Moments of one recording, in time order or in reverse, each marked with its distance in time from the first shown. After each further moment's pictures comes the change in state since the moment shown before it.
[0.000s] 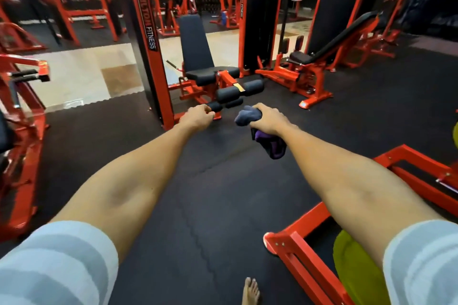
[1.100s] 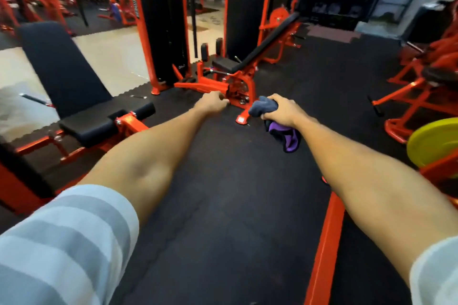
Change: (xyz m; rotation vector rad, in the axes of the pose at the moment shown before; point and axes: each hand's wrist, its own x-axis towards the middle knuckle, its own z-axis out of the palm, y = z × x) left_hand 0.758 0.327 0.158 -0.108 -0.222 0.435; right_hand 0.615 0.291 -0.225 0.003 0.281 0.356
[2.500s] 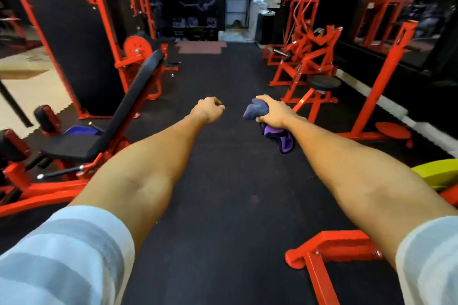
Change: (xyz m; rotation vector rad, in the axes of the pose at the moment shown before) left_hand 0.857 0.436 0.324 0.035 -0.329 0.487; right_hand 0.683 0.476 -0.285 -0.048 0.306 0.478
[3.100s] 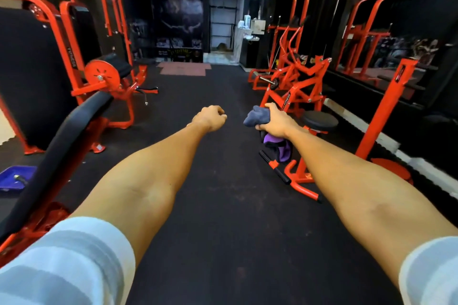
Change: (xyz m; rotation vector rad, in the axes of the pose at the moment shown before) left_hand 0.414 0.082 0.029 -0.025 -0.004 0.103; right_hand 0.389 0.109 -0.081 -0.008 0.125 0.078
